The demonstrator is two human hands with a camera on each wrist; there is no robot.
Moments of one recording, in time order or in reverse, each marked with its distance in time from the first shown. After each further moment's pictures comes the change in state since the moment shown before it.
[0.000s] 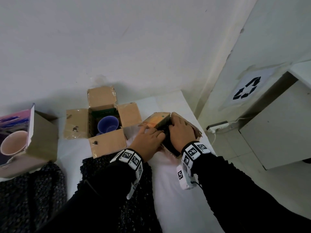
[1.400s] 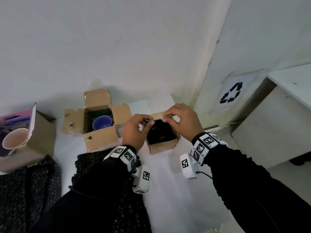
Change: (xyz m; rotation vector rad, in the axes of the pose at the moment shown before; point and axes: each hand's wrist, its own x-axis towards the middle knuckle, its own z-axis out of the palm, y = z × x) left_hand 0.003 0.040 -0.058 -0.825 0.630 -0.544; right_hand -0.047 0.050 -0.065 0.655 0.521 -0.286
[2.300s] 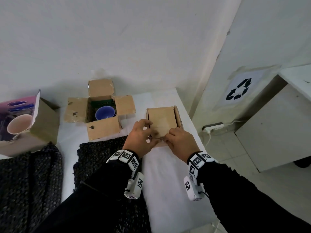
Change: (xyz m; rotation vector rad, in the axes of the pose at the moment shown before) left_hand -0.046 -0.045 0.012 0.300 -0.260 0.140; right_hand -0.076 0.021 0.056 -0.356 -0.170 -0.180
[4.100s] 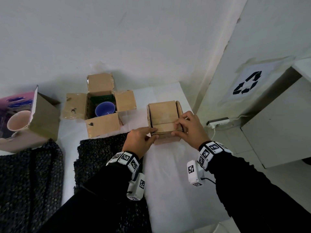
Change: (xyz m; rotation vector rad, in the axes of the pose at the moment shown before) left_hand -0.007 0.002 0.003 -0.108 -0.024 -0.262; right_hand 0.009 0.051 0.002 0.423 -0.082 0.325
